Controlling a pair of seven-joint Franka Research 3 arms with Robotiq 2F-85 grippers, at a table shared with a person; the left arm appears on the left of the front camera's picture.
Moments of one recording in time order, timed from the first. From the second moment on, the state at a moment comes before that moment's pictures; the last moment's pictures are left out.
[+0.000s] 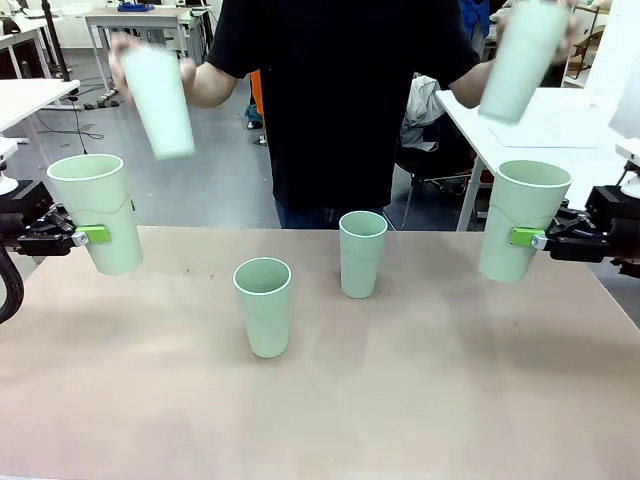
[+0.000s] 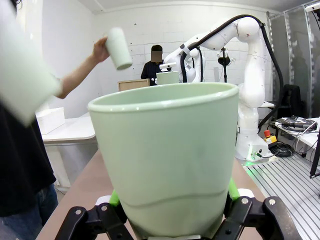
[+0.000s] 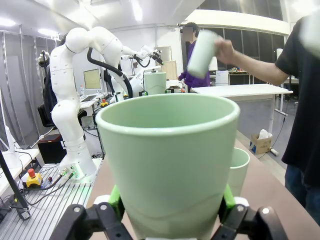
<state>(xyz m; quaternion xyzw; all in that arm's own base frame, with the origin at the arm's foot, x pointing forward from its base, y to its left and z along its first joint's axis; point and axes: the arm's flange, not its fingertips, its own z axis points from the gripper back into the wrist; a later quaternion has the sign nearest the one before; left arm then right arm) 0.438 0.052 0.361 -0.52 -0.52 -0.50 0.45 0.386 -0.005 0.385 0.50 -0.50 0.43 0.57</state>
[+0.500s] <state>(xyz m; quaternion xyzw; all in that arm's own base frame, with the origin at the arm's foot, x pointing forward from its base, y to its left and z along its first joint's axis) 0.438 0.052 0.361 -0.52 -0.52 -0.50 0.45 0.386 -0.005 0.385 0.50 -0.50 0.43 0.57</state>
